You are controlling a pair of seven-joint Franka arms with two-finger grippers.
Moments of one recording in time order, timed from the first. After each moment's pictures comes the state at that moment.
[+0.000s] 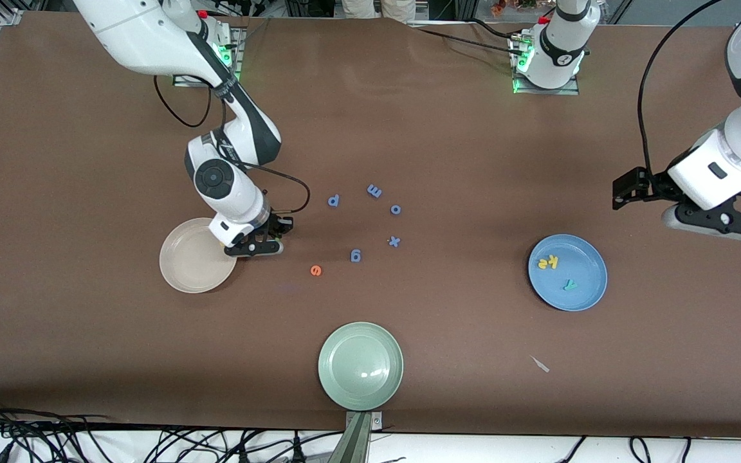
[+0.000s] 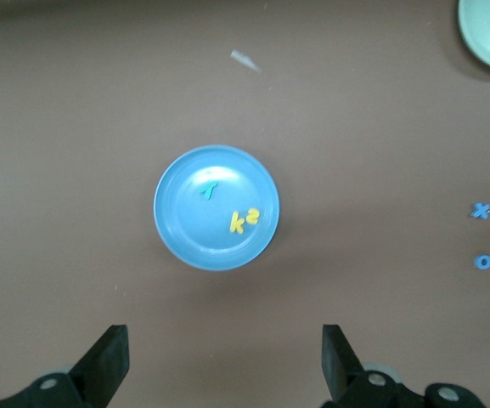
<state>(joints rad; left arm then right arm) -0.03 0.15 -0.05 -1.54 0.00 1.68 0.06 0.27 0.50 0.18 -1.94 -0.04 2.42 0.36</state>
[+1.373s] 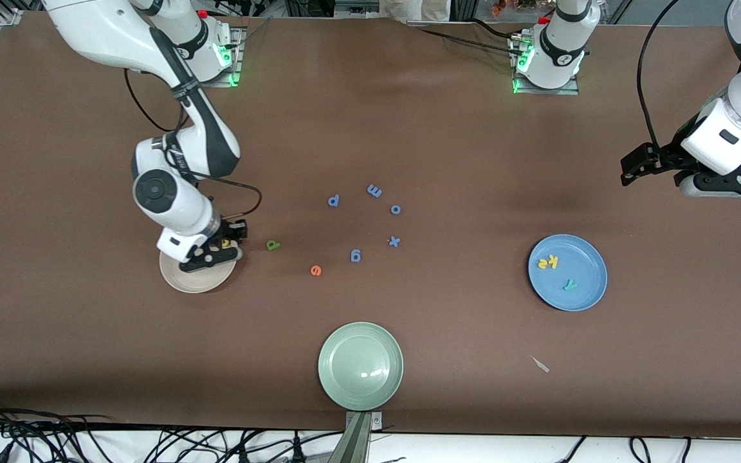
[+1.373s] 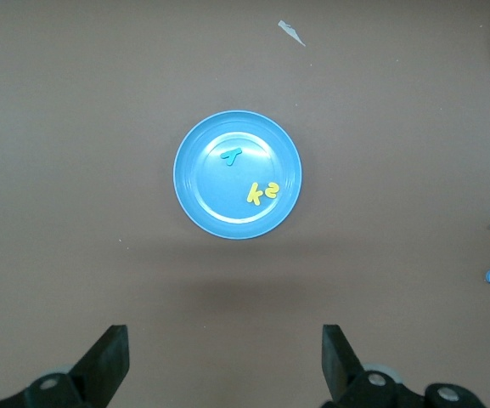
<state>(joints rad) -0.01 -0.01 -0.05 -1.76 0.00 1.74 -0.07 0.26 0.50 0.08 -1.88 -0.04 2.35 0.08</state>
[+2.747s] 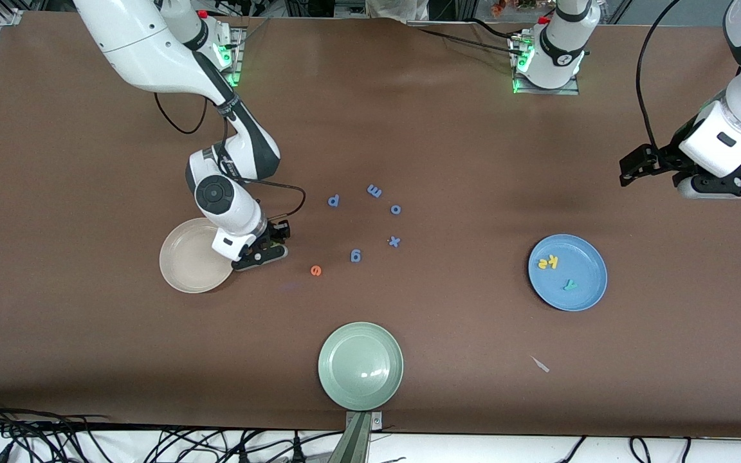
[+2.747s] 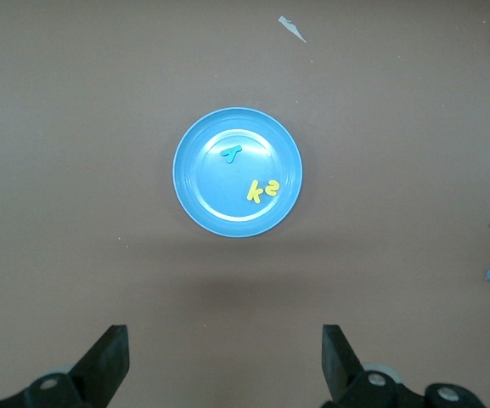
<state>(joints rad) -0.01 -0.01 -0.05 -1.76 0.00 1.74 -0.07 0.31 0.62 0.12 -1.89 -0.04 2.50 0.13</state>
